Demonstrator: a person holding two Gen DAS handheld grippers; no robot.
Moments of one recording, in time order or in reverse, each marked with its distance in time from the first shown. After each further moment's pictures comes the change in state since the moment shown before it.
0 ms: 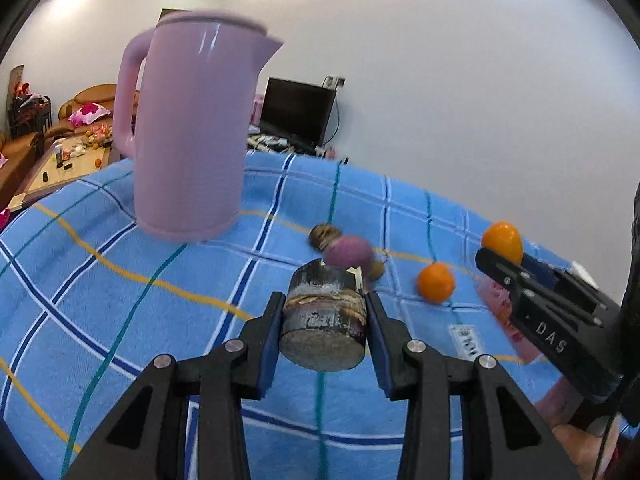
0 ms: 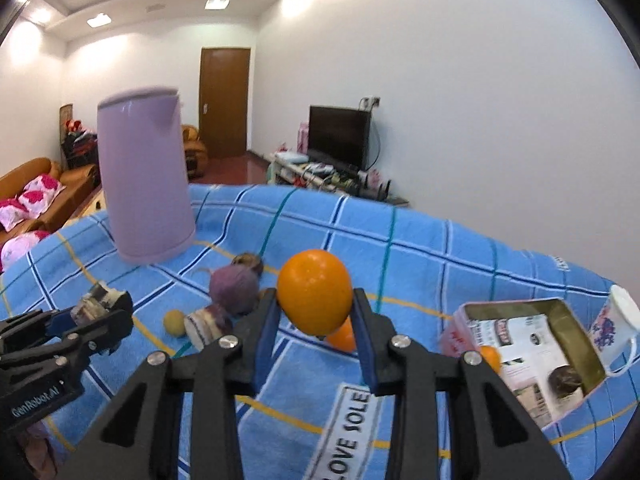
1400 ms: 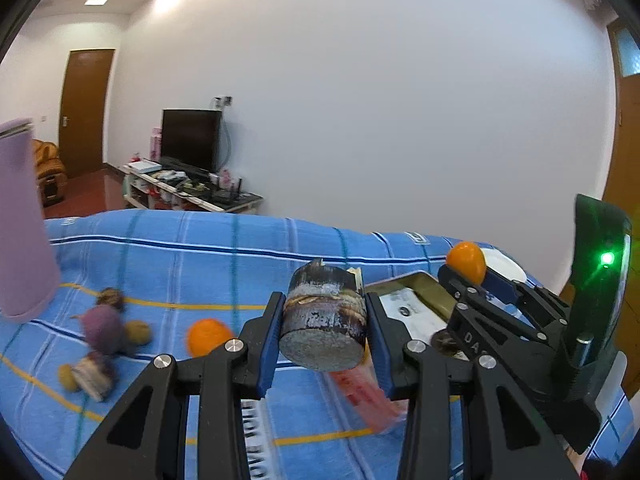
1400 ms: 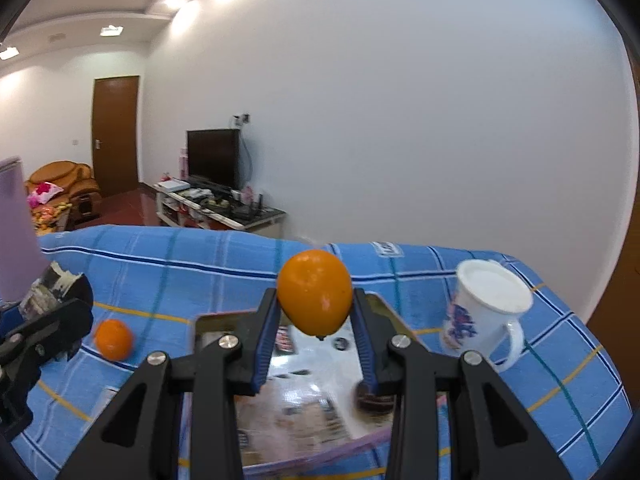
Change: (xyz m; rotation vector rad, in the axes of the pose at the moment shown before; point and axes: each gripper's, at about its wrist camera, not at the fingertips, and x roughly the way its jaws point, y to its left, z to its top) left arm 0.052 -0.193 0.013 0.215 -0.027 -0.258; right arm -0.039 -0.182 -0.020 0.178 -0.031 -0.381
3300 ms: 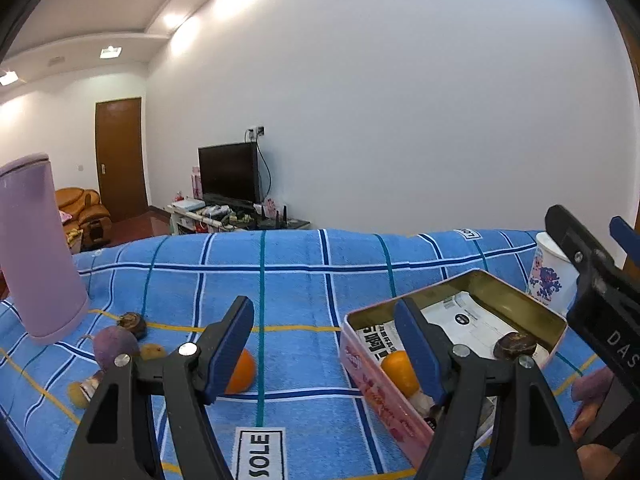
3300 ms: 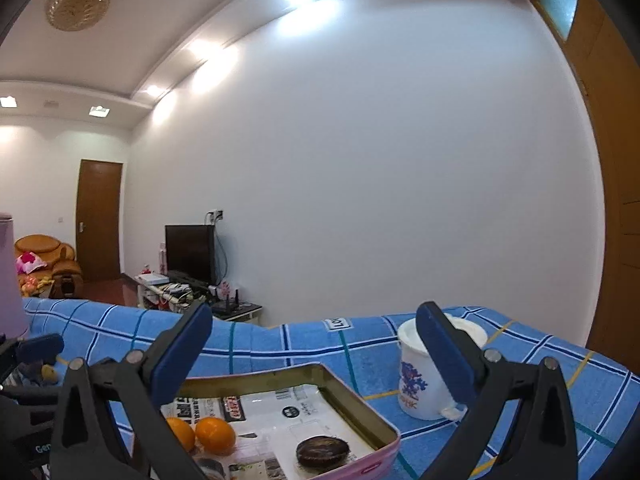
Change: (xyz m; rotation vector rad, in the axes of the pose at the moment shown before) left arm 0.023 -0.014 -0.014 0.124 -0.115 0.239; right arm -0.032 -0.053 -0.024 0.092 -0.386 -0.047
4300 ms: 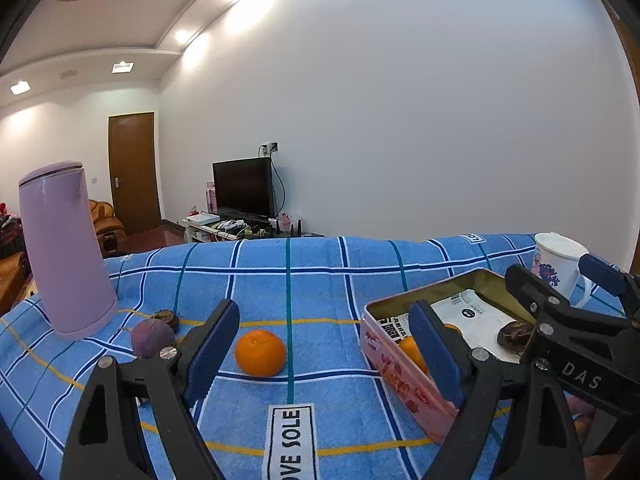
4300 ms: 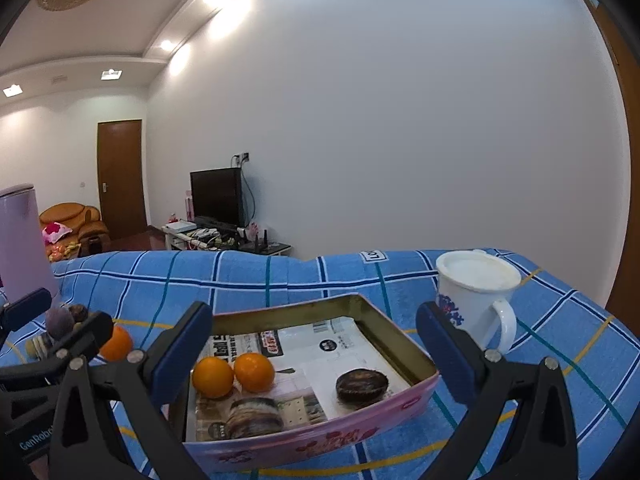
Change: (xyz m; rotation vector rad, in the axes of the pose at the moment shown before) left arm -0.038 0.010 -0.016 0.001 -0.048 0.043; right arm 0.002 0.018 -0.013 0.003 0.231 0.106
